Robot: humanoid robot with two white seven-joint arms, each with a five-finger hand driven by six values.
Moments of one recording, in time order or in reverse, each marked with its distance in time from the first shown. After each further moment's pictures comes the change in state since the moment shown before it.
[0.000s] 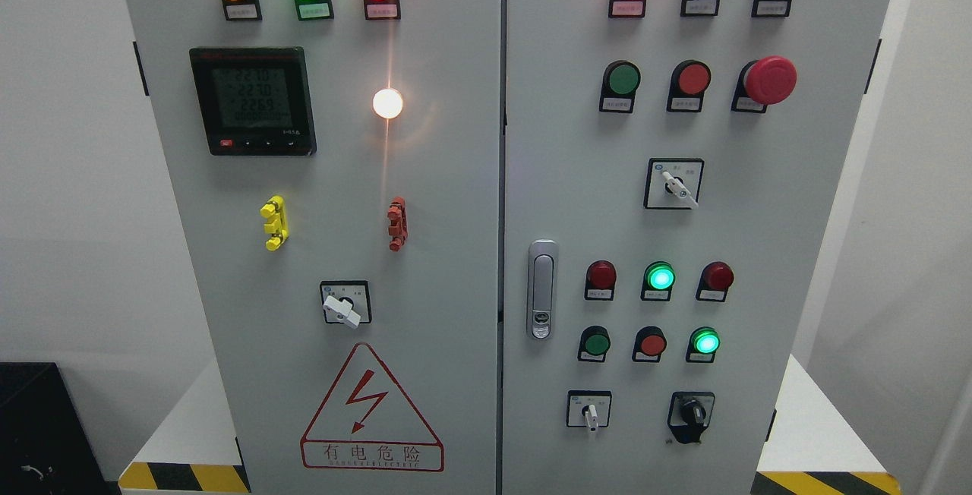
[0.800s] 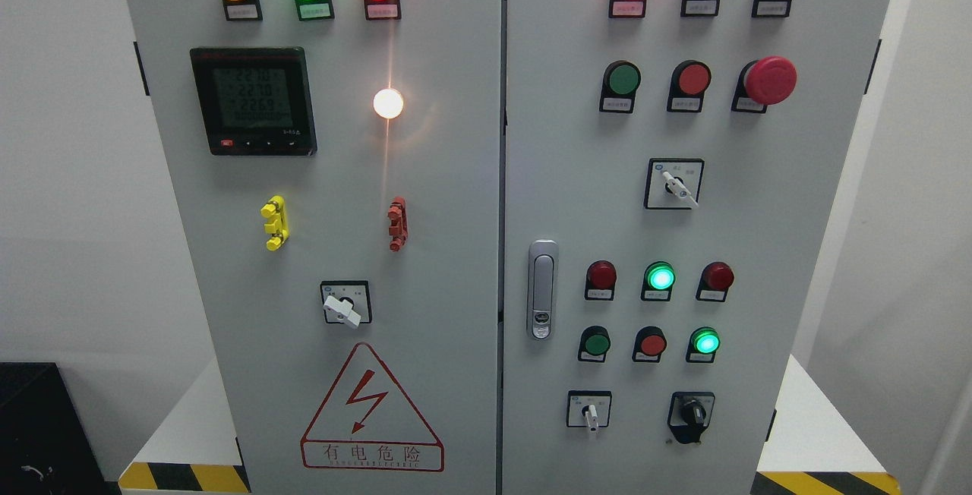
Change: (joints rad) left arm 0.000 0.000 0.000 0.000 0.000 0.000 0.000; right arm -0.007 0.019 0.064 0.468 -0.479 0.000 0.125
